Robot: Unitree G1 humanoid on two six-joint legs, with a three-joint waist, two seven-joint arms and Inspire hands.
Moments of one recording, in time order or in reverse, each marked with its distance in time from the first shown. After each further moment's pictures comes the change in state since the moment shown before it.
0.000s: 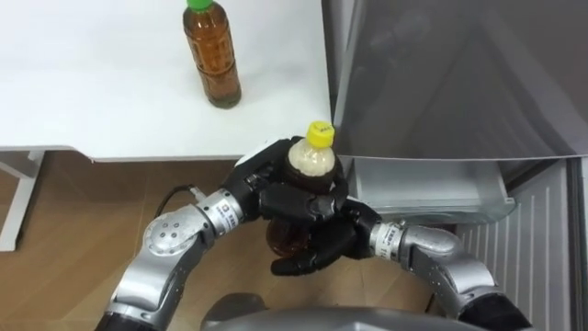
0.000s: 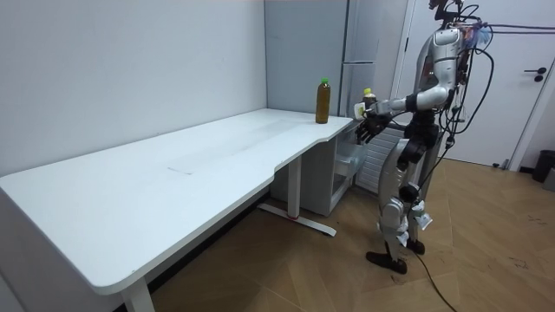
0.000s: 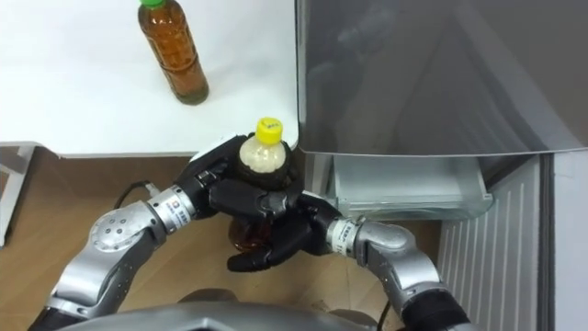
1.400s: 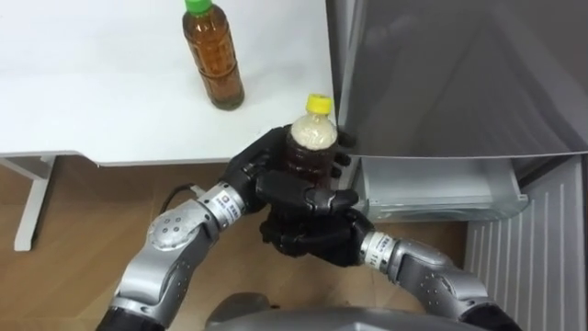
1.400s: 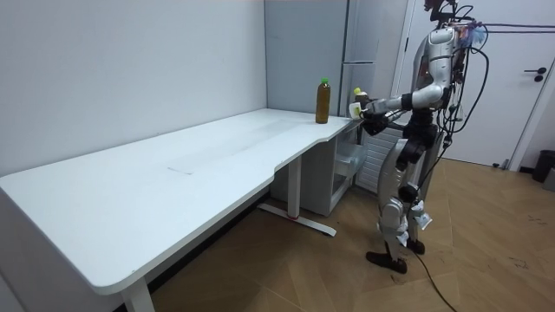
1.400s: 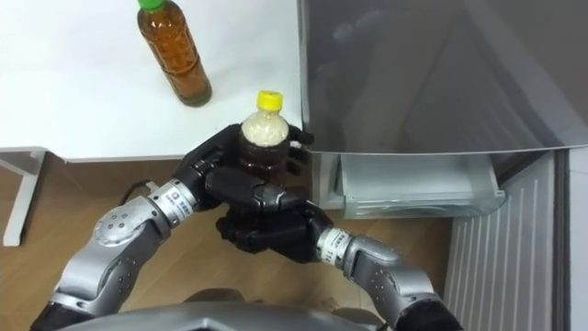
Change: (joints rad) left arm -0.022 -0.012 -0.007 -0.010 -0.126 0.040 0.097; right arm 0.017 0.000 0.087 0.000 0.286 0.034 -0.061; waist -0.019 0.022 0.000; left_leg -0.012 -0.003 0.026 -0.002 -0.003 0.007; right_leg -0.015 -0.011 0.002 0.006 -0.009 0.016
